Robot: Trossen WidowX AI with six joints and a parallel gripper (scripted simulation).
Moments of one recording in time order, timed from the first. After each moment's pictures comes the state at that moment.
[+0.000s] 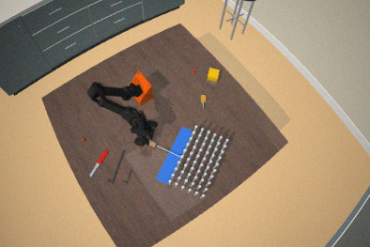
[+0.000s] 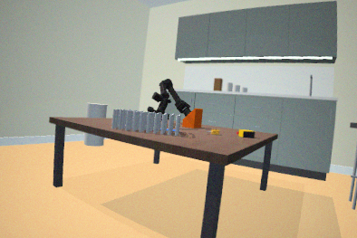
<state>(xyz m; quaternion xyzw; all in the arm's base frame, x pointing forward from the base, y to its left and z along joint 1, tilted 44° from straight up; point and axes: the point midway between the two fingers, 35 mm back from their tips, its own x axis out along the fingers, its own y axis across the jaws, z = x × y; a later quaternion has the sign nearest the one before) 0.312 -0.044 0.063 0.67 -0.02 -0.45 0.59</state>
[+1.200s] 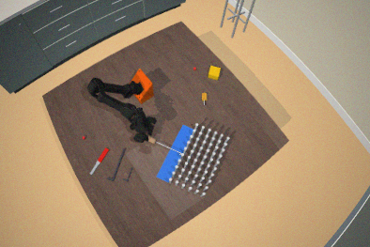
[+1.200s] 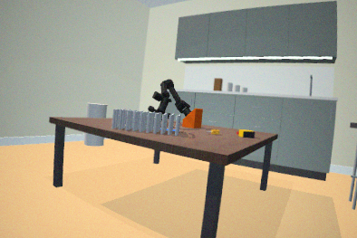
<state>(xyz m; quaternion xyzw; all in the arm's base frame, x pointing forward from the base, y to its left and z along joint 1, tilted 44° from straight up) 0.301 -0.044 0.068 0.67 -0.01 -0.45 0.60</state>
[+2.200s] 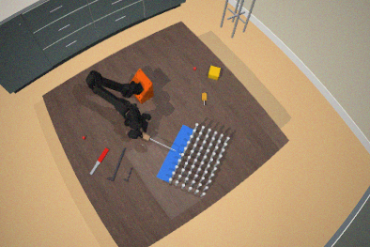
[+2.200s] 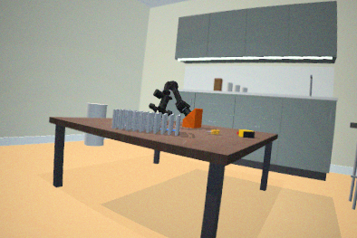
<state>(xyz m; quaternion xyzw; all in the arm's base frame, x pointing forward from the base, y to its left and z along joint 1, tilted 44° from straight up) 0.271 -0.050 0.095 0.67 -0.02 -0.45 0.60</state>
